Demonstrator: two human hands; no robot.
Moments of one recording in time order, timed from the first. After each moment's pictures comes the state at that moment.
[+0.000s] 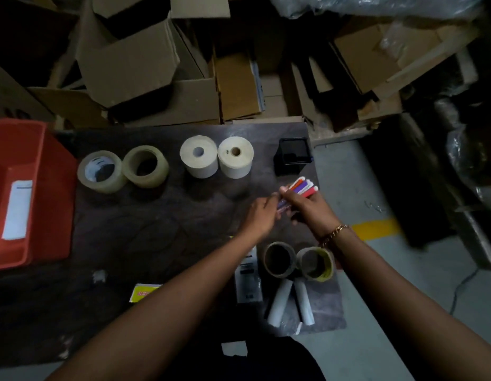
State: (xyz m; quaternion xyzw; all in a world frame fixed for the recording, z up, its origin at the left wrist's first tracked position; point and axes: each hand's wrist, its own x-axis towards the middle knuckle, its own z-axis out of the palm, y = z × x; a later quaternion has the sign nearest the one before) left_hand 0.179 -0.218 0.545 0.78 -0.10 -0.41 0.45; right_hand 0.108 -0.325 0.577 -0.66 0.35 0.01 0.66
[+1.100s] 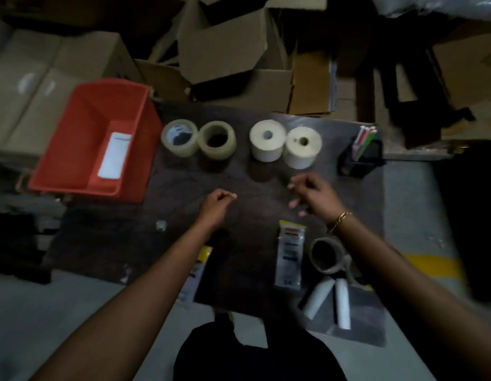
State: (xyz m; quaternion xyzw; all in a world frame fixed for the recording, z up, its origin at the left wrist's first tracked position) left_hand 0.233 -0.019 0.499 0.81 0.10 -0.26 0.52; right_hand 0.165 -0.246 0.553 -0.72 0.28 0.12 0.62
